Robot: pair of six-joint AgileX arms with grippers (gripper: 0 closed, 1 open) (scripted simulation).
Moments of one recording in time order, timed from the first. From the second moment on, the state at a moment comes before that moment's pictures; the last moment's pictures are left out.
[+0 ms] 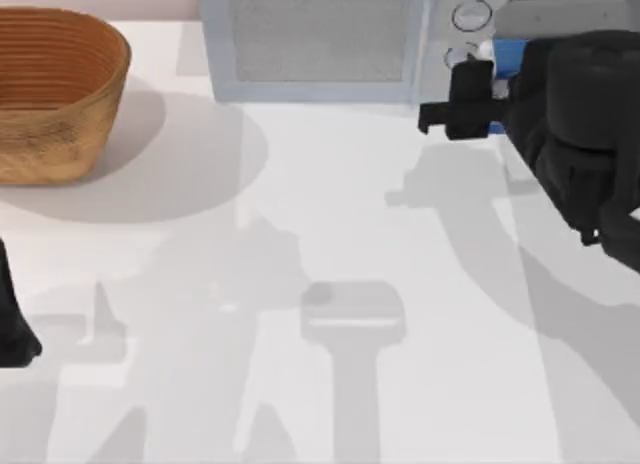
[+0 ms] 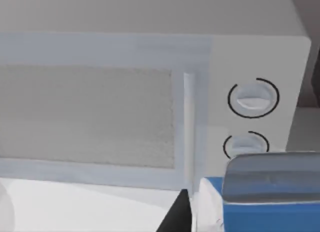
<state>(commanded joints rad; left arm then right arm) 0.00 0.00 0.00 0.00 0.00 0.00 0.57 1.51 0.83 0.38 0.43 0.19</state>
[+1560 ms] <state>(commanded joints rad) 0.00 0.00 0.00 0.00 0.00 0.00 0.00 0.03 0.02 0.03 -0.01 0.00</state>
